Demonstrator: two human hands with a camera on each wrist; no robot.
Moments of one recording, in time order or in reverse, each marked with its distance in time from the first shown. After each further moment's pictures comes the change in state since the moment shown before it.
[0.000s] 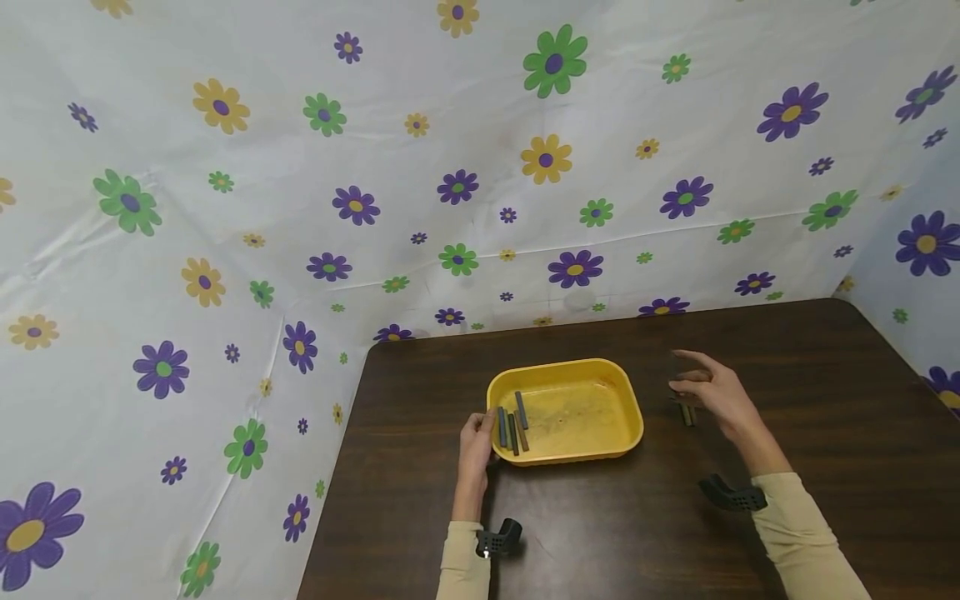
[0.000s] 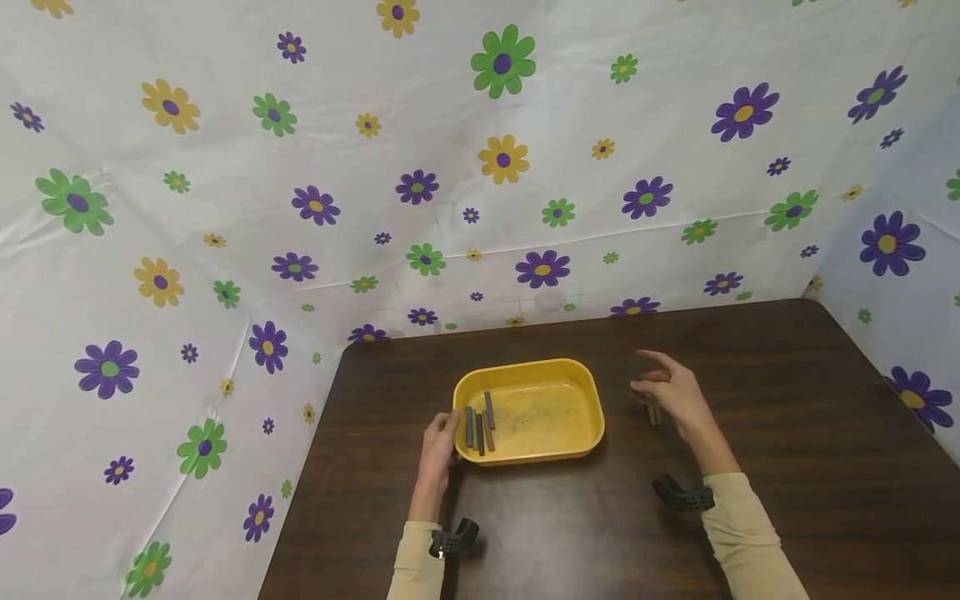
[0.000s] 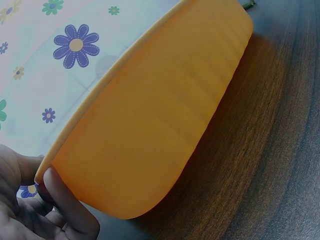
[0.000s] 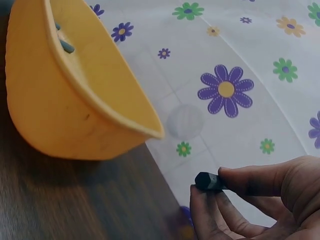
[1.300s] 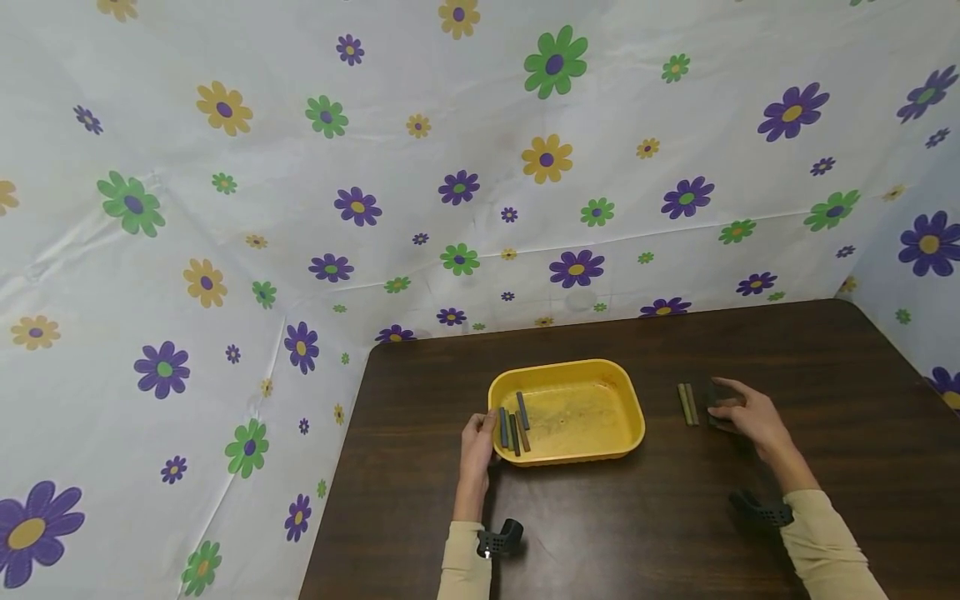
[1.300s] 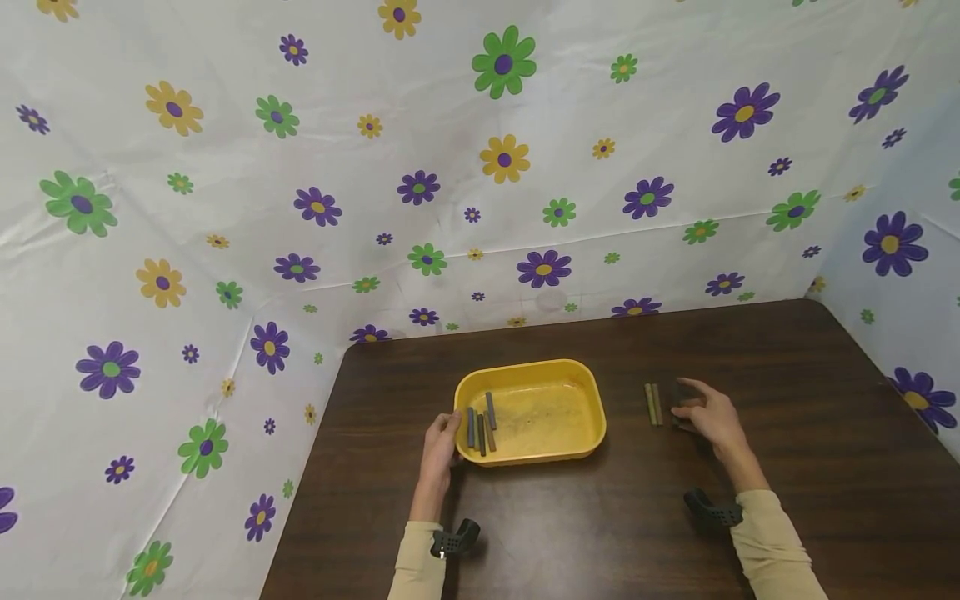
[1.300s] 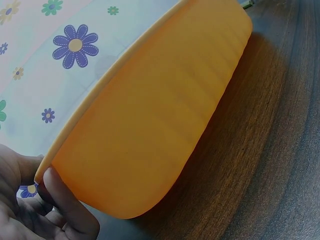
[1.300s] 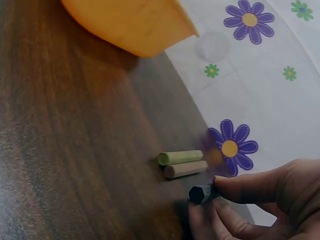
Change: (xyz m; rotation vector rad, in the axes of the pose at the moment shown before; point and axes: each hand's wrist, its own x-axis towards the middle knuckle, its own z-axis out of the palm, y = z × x) left_hand 0.000 0.000 0.001 -0.010 -0.006 0.005; right_hand -0.008 0.064 -0.035 -0.187 0.040 0.050
